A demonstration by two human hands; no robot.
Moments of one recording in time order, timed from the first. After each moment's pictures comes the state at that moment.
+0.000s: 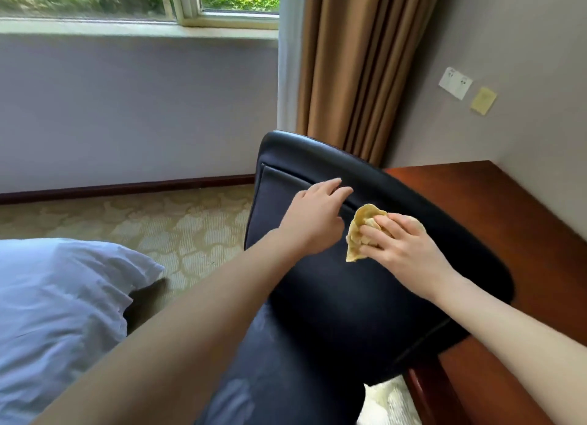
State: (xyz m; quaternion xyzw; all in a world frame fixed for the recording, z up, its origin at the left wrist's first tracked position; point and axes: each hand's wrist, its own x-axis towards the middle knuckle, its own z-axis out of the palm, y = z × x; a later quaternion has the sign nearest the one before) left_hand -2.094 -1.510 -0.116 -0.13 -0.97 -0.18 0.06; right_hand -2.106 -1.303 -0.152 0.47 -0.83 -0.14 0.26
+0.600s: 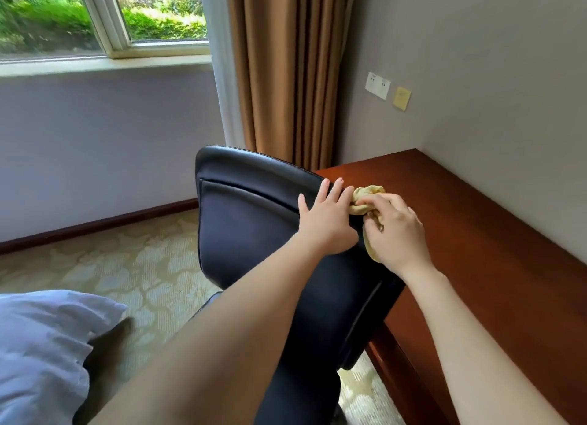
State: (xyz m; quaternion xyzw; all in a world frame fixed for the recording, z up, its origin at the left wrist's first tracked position) left_hand -2.087 -1.381 -0.106 -0.16 -0.97 -0.19 -0.05; right_hand -2.060 -1.245 -0.124 0.06 -0.94 0.24 0.22
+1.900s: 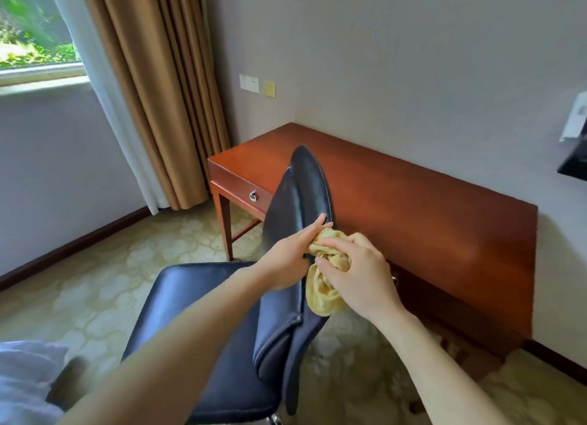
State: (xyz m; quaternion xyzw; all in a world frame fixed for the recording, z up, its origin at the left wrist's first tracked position) left_hand -1.763 -1.465 -0.138 -0.42 -0.79 -0.38 -0.21; right_hand -1.635 -1.364 -0.106 -0.15 -0.91 0.32 0.20
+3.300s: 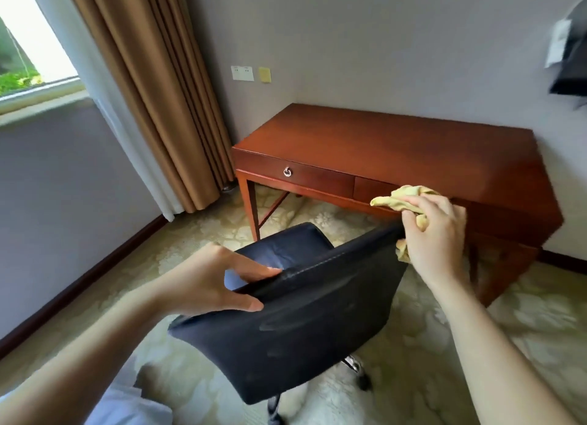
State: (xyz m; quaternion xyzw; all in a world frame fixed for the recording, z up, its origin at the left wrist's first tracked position) left_hand -1.779 -1.840 -0.082 -0.56 -0.78 -0.21 -0.18; right_hand -1.618 -1.561 -0.137 -0.38 -0.81 0.19 0.40
